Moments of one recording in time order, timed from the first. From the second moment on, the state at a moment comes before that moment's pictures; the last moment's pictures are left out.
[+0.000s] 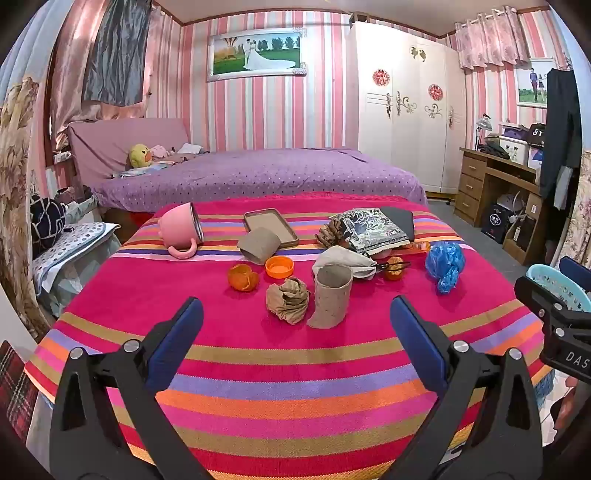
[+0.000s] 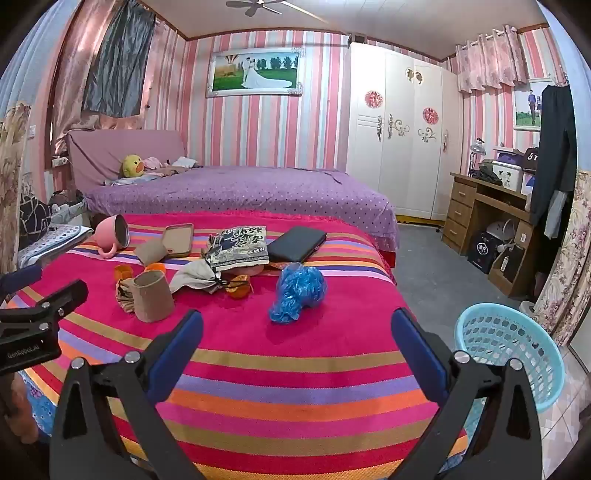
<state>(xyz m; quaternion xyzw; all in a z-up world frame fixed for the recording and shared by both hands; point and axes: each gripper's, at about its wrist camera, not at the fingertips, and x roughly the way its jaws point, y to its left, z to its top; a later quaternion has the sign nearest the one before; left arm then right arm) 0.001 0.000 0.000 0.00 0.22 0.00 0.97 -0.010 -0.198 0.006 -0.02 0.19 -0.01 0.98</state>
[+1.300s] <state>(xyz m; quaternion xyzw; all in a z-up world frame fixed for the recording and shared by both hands) 0.000 0.002 -0.005 0.00 0.22 0.00 0.98 -0.010 -0.200 0.008 -0.02 0.19 -0.02 0.98</state>
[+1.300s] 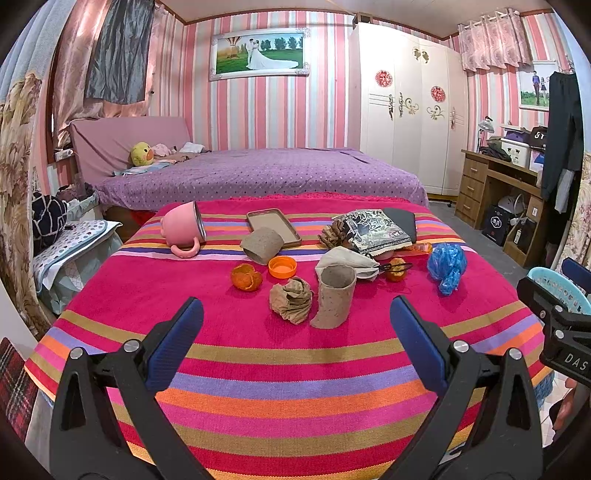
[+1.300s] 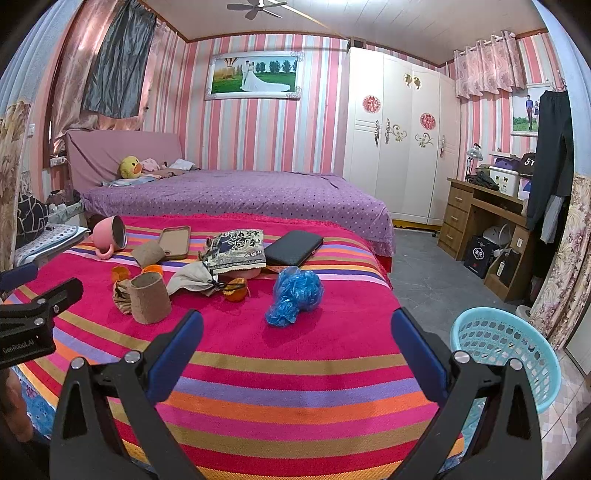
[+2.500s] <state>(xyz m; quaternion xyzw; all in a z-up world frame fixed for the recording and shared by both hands) 0.001 0.003 -0.005 0.00 0.22 0.00 0.98 -0.011 -0.199 0.005 -0.02 0.19 -0.02 0.98</state>
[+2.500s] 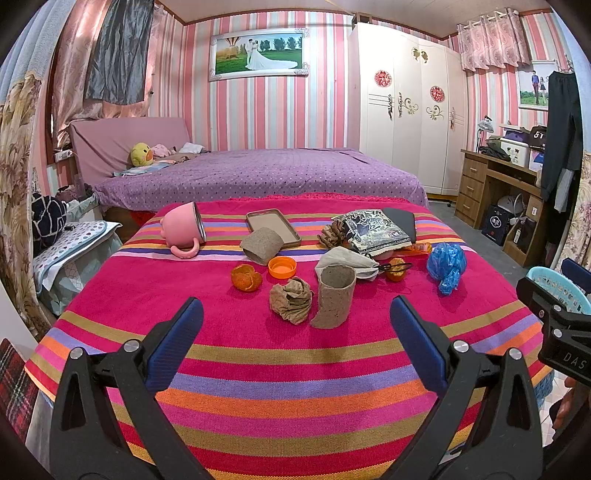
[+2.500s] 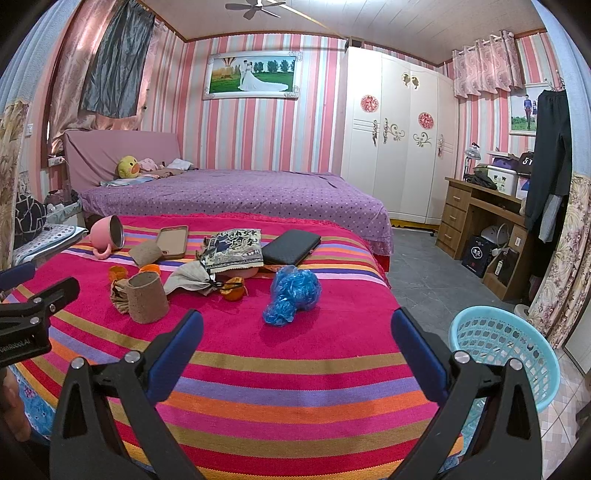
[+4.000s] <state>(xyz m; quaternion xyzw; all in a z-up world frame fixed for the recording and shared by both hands) 0.022 0.022 -0.004 0.00 0.25 0.01 0.97 0.006 -0.223 0.011 0.00 0.18 -0.03 0.98</state>
